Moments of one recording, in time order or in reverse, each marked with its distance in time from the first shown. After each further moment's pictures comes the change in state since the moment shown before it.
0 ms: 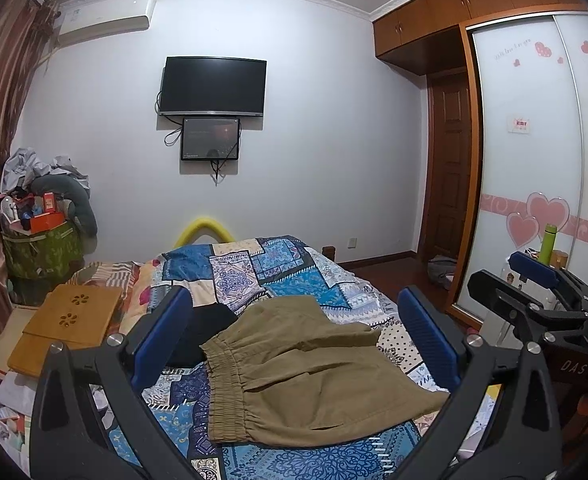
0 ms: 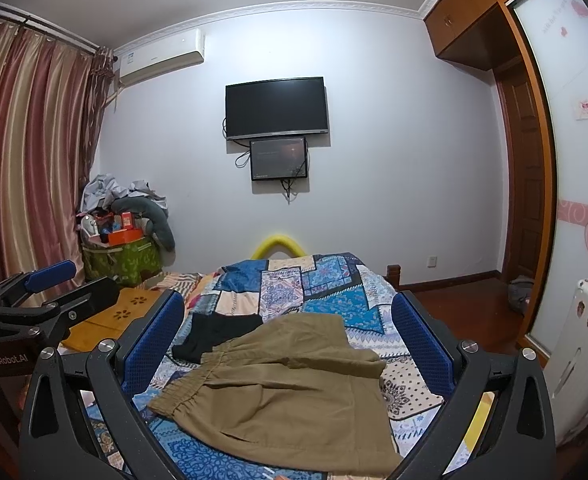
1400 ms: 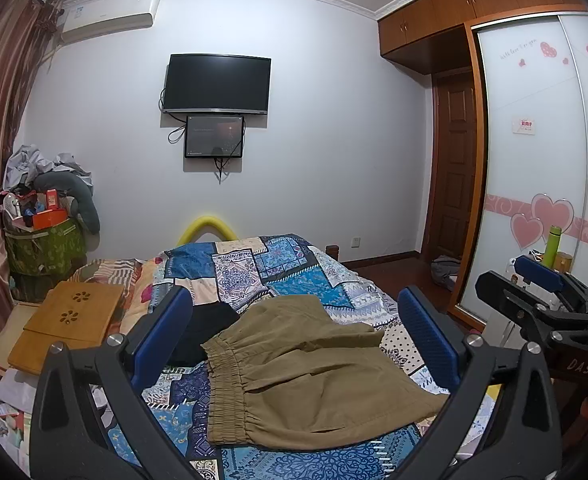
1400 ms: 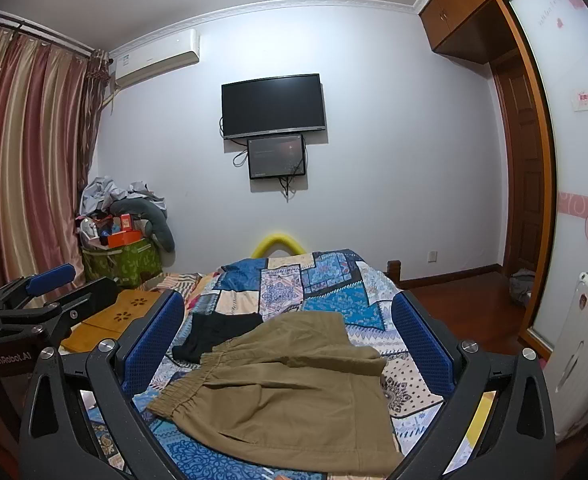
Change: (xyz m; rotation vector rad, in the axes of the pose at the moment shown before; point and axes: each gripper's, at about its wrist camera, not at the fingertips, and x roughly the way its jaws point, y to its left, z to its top) left arm 0.009 0.000 0.000 -0.011 0.007 0.013; right arm -0.001 -0.006 0.001 0.015 0.008 0.002
